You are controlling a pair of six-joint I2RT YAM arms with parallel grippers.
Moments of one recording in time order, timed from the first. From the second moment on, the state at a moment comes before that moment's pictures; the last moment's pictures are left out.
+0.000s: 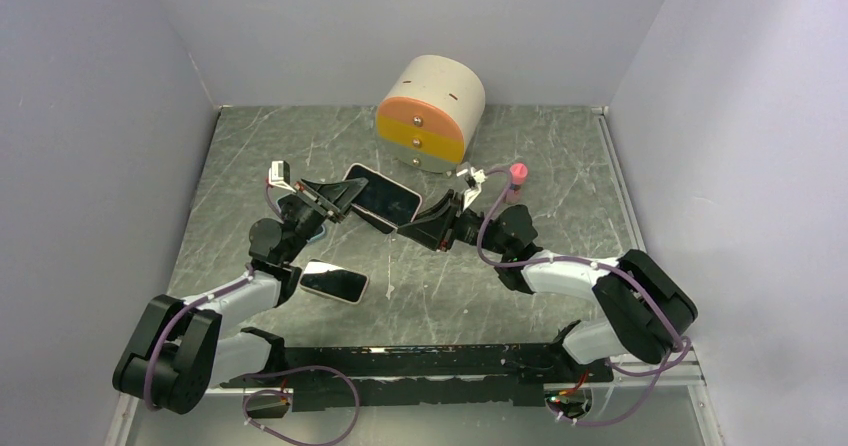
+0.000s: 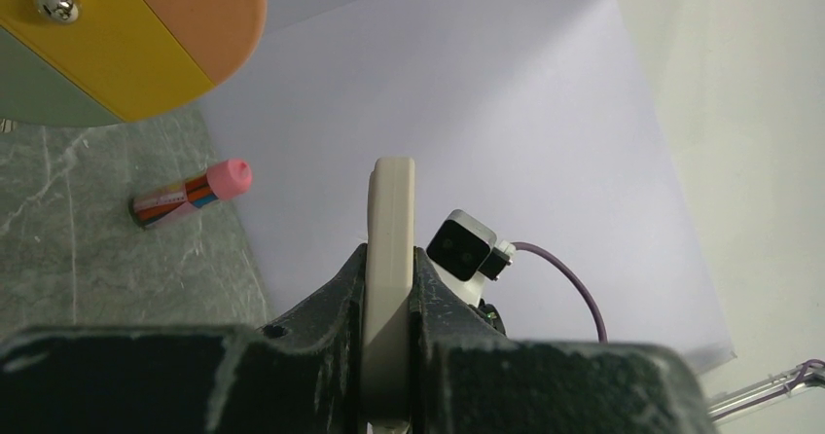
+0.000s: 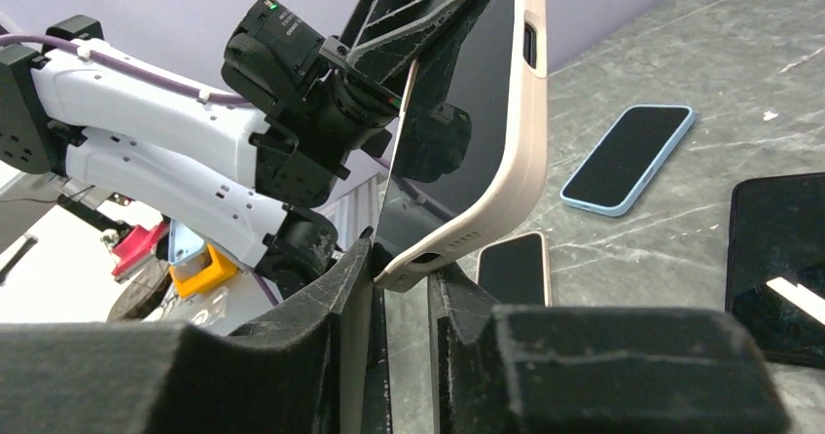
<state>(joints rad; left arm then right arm) -0.33 1.17 0.30 1.24 0.34 -1.47 0.71 1.39 0.49 1.17 -0.60 0.73</state>
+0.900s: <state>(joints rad) -0.26 1.37 0.40 1.29 0.61 -1.57 0.71 1.35 0.49 1.00 -0.66 0.41</state>
